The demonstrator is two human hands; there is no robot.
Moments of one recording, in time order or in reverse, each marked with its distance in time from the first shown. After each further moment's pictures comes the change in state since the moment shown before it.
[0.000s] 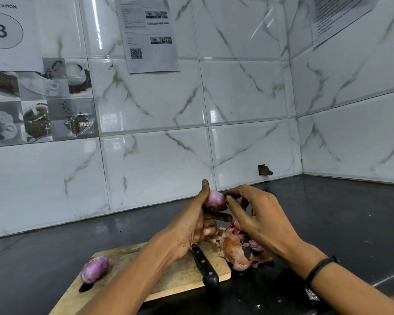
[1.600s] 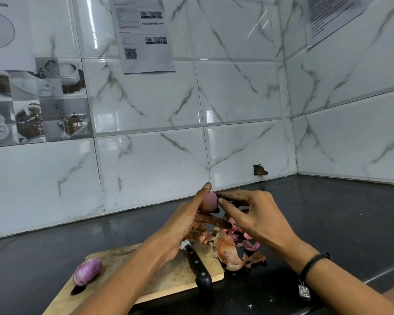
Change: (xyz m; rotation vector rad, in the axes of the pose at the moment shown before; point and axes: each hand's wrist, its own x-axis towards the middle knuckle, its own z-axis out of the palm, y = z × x) left_hand -0.013 0.005 0.006 0.188 0.081 0.047; right_hand 0.002 0.000 -0.007 0.146 -0.031 0.048
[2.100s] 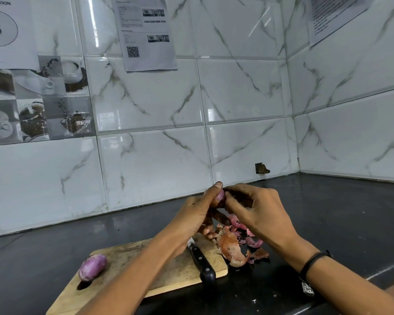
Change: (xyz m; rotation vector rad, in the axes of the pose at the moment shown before) left_hand -0.001 0.002 0.007 0.031 0.034 0.114; right_hand -0.001 -0.008 0.002 -0.021 0.059 -0.033
